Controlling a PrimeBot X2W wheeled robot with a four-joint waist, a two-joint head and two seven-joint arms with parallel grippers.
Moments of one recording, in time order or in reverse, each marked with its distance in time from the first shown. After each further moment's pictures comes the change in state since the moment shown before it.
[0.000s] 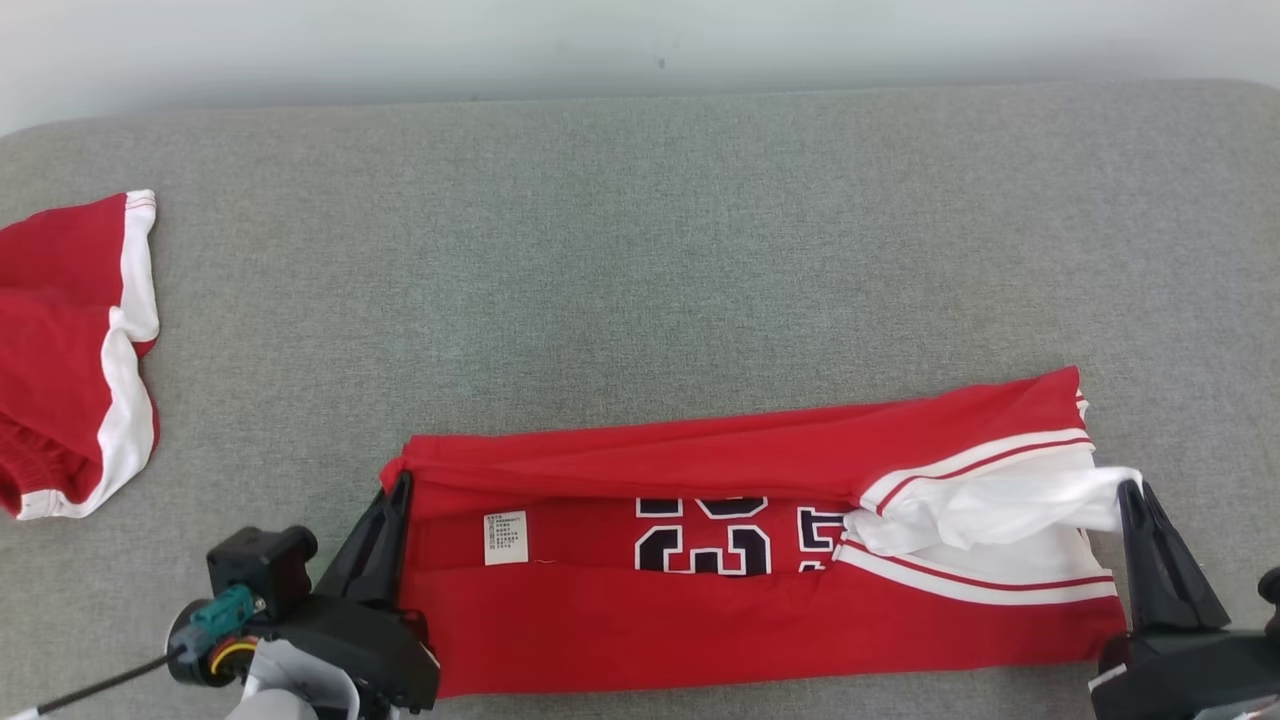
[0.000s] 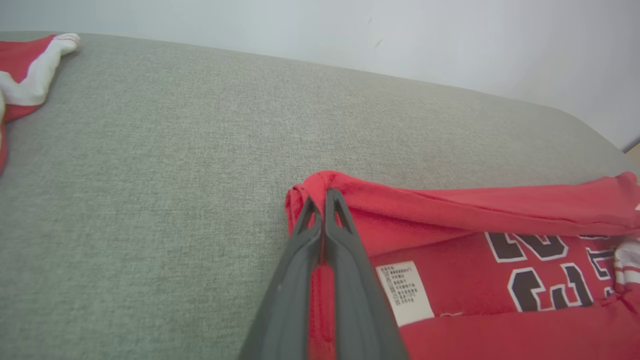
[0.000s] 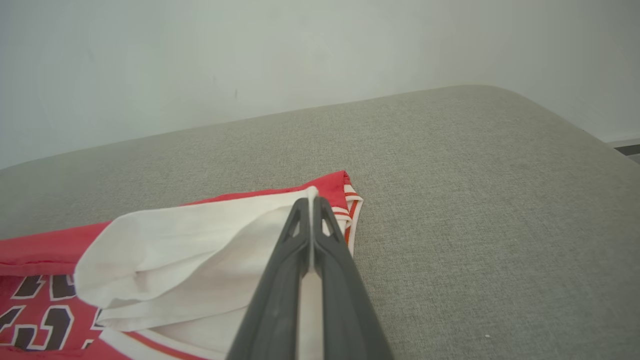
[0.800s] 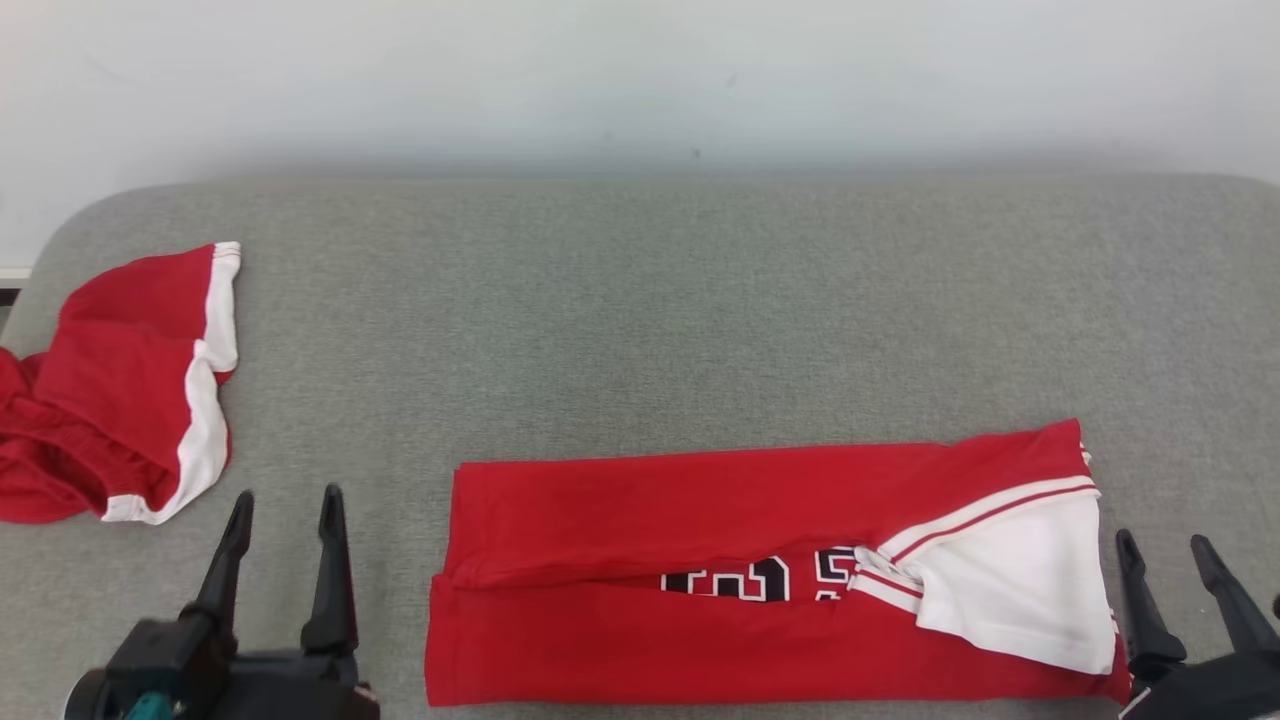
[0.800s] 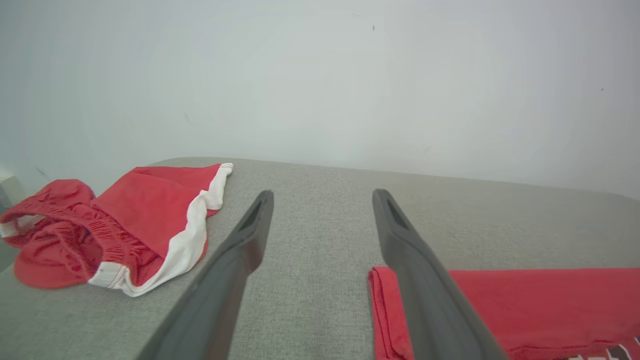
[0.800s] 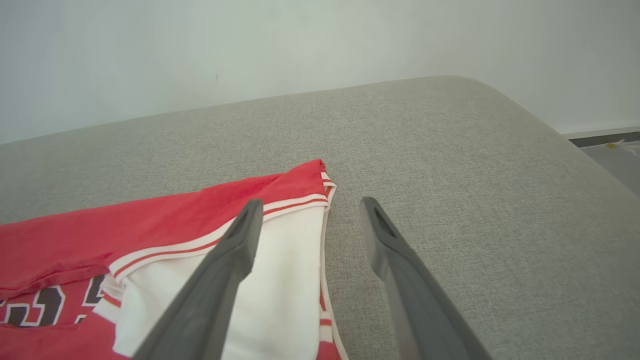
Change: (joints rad) left arm 0.213 -0.078 0.275 -0.186 0.258 0.044 -0.087; right arm 0.049 0.024 -0.100 0.015 -0.060 0.000 0.152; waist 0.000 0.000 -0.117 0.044
